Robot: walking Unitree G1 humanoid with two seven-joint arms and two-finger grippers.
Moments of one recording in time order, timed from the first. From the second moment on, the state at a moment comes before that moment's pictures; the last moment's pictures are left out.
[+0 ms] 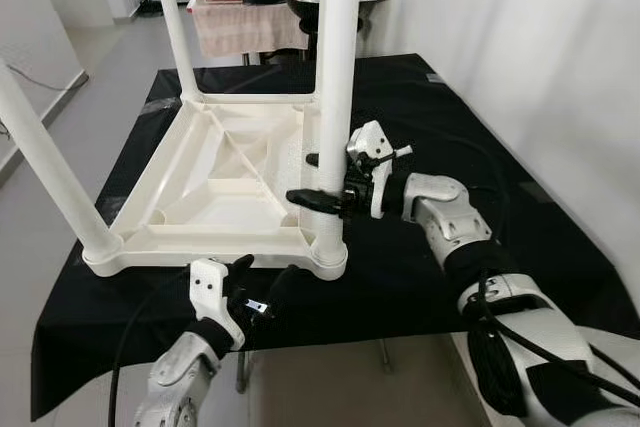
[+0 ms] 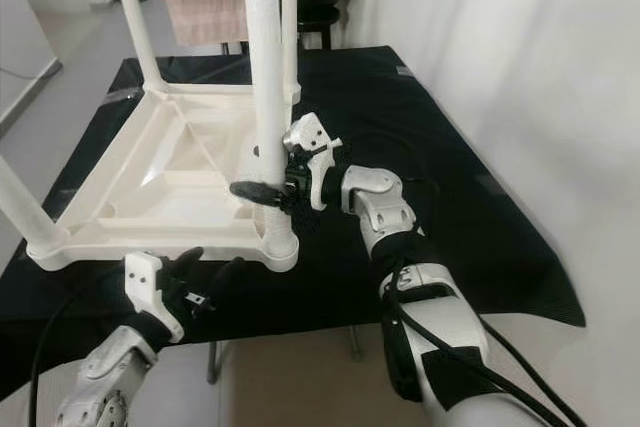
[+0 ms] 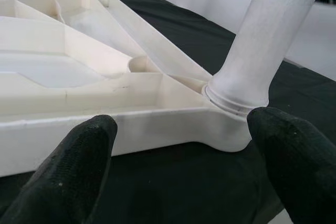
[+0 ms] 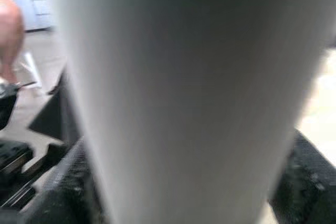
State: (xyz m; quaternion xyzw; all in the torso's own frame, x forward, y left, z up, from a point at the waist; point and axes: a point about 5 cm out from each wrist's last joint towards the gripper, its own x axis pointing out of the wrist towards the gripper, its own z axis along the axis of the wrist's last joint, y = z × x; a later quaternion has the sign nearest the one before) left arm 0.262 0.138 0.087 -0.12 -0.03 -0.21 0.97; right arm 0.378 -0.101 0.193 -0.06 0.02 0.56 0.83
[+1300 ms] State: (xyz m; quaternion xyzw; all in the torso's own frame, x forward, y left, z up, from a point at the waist) left arm 0.261 0.143 0.087 -0.12 -0.03 -0.21 0.97; right arm 0.363 -0.049 0.143 0.03 0.05 0.38 0.92
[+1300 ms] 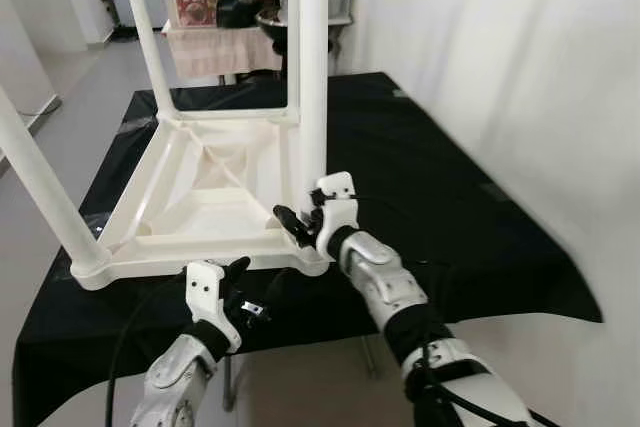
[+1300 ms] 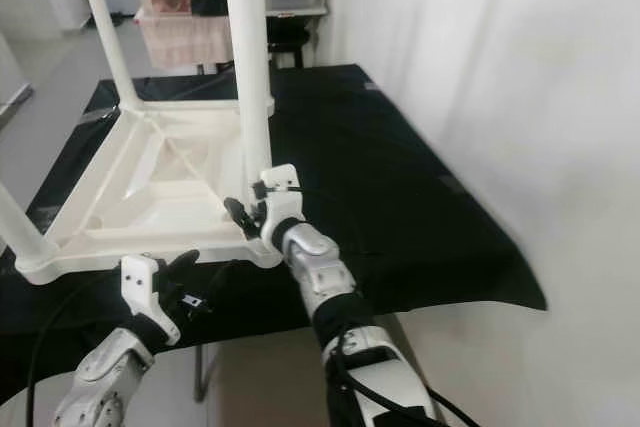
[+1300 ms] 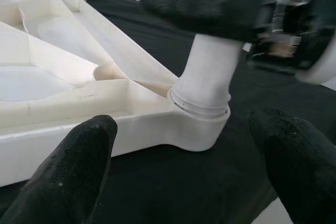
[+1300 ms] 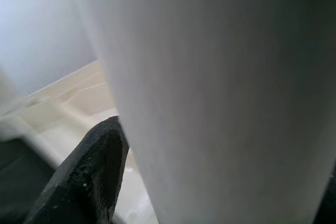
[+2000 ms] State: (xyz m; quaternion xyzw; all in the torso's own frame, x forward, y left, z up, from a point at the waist) left arm 0.263 0.141 0.083 -0.12 -0.02 -0.21 0.97; right arm 0.378 -0.077 0.175 -0.05 0.04 0.54 0.84
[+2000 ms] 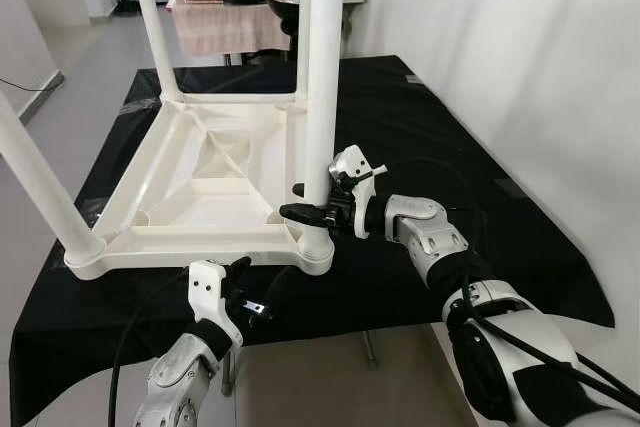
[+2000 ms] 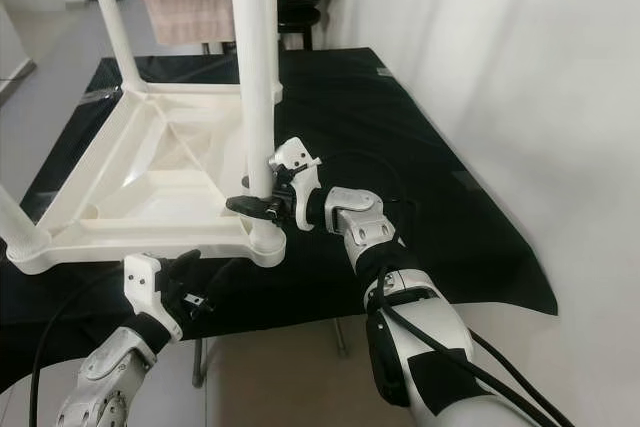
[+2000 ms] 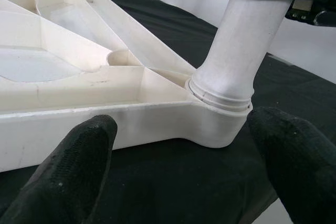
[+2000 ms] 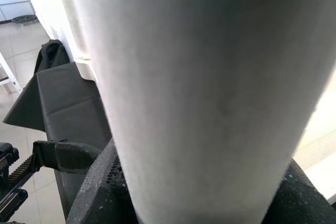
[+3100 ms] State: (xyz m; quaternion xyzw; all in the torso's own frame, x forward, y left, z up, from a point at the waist) left arm 0.265 0.142 0.085 -0.12 -0.03 -0.21 0.97; right arm 0.367 -0.071 0.165 -0.04 0.01 0.46 0.89
